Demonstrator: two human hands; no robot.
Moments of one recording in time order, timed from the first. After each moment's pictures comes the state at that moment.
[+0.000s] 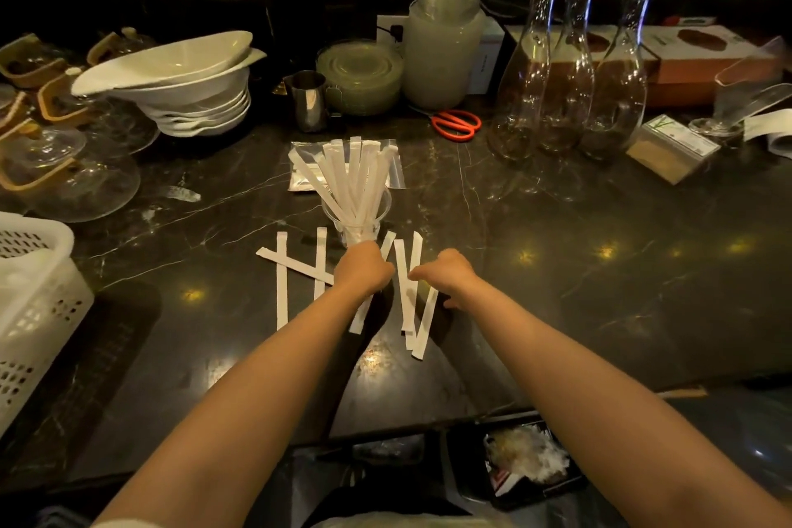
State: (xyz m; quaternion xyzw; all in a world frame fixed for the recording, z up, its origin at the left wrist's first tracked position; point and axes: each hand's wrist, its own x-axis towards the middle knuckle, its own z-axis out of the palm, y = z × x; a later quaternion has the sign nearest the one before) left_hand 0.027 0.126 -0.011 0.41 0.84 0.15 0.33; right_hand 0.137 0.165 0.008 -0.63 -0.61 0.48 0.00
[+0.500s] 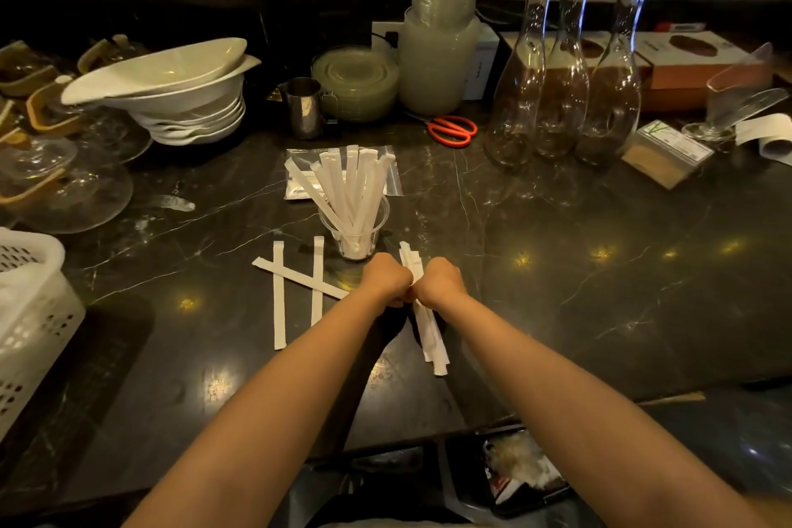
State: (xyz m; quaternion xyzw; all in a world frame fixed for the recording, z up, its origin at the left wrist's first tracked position) left_hand 0.045 0.145 -0.021 0.30 0.79 0.25 0.47; right_hand 0.124 0.163 -0.002 -0.63 -0.66 0.40 -0.02
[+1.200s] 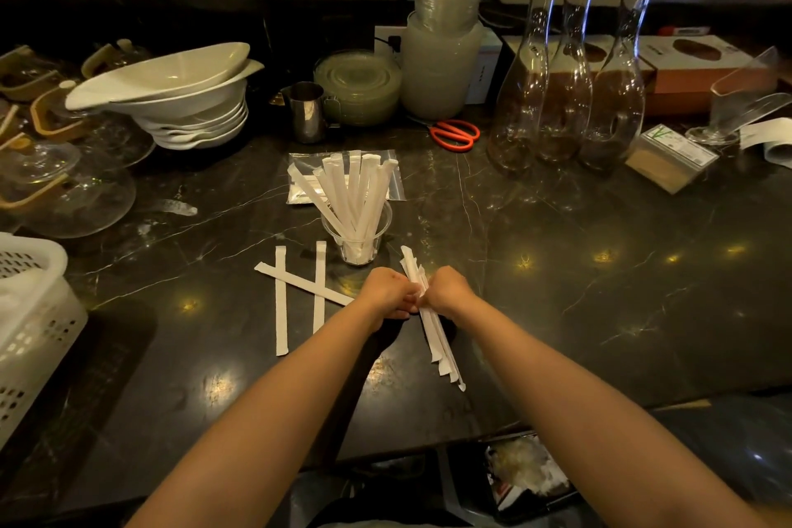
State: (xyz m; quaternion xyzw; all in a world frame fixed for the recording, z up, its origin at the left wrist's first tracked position) left_hand 0.044 0.129 -0.021 0.25 0.71 0.35 0.56; right_hand 0.131 0.178 -0.022 -0.61 -0.69 0.38 -0.08
